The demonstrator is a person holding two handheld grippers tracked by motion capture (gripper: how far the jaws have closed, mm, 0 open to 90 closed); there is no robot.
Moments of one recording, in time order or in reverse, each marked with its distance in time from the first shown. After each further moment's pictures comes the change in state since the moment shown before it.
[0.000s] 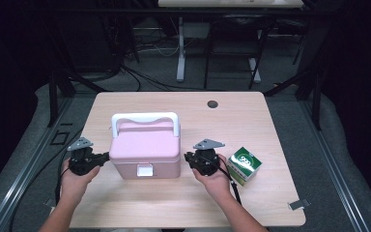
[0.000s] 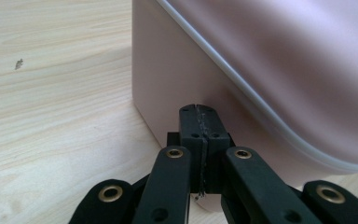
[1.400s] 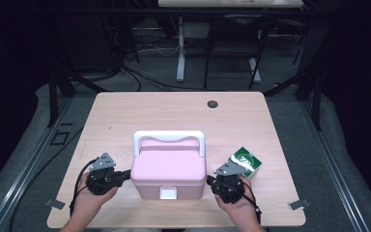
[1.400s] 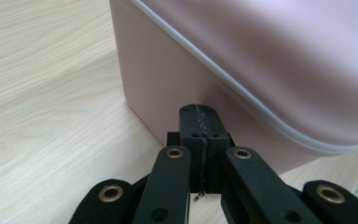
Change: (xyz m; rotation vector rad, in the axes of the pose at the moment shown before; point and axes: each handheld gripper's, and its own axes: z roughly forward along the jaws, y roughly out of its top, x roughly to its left) left arm -0.085 -0.013 -0.002 0.079 -0.105 0.158; right arm 0.008 -0.051 -0.084 0.081 -0.051 -0.026
